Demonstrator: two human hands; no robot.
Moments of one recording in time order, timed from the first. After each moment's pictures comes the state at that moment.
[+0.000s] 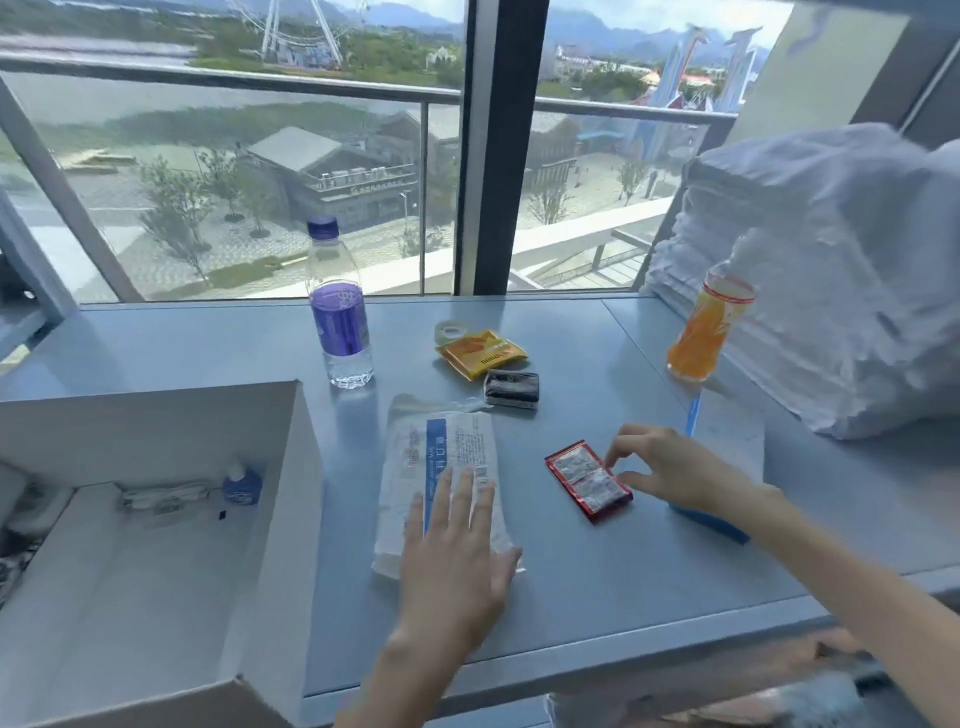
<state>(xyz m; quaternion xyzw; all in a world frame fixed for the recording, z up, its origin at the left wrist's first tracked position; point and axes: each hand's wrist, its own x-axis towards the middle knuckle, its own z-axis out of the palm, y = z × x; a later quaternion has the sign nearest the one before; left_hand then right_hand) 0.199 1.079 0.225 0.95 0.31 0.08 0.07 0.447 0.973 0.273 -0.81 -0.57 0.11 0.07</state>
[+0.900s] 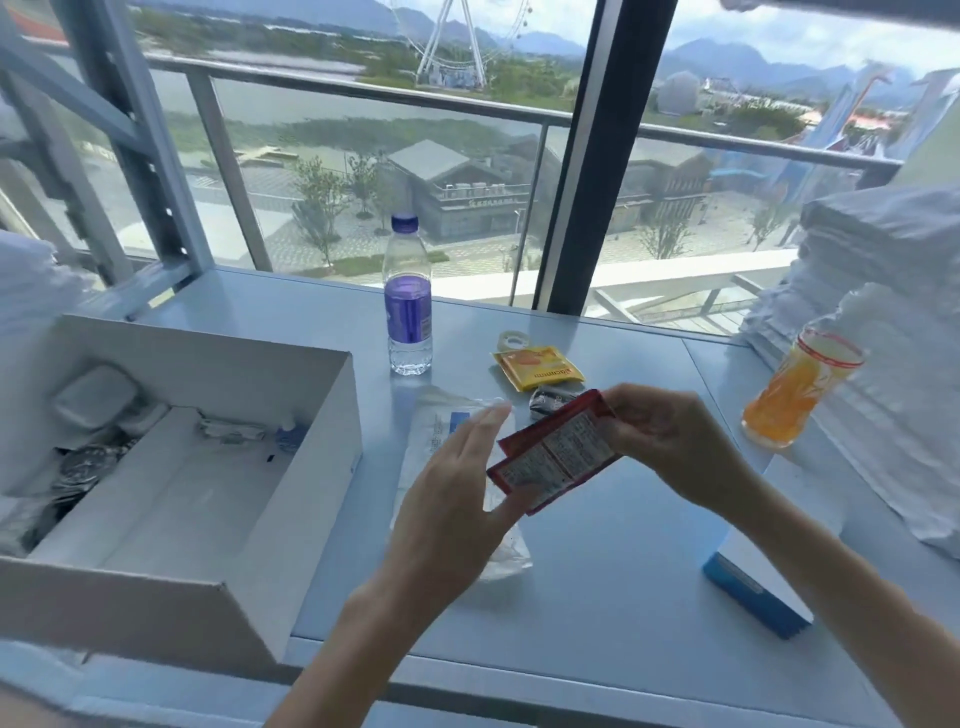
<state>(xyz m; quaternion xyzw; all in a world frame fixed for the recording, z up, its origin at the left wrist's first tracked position) 0.204 1.070 0.295 0.84 0.31 0.36 0.25 0.401 1.006 0.347 -0.59 -0.65 0.20 0.43</state>
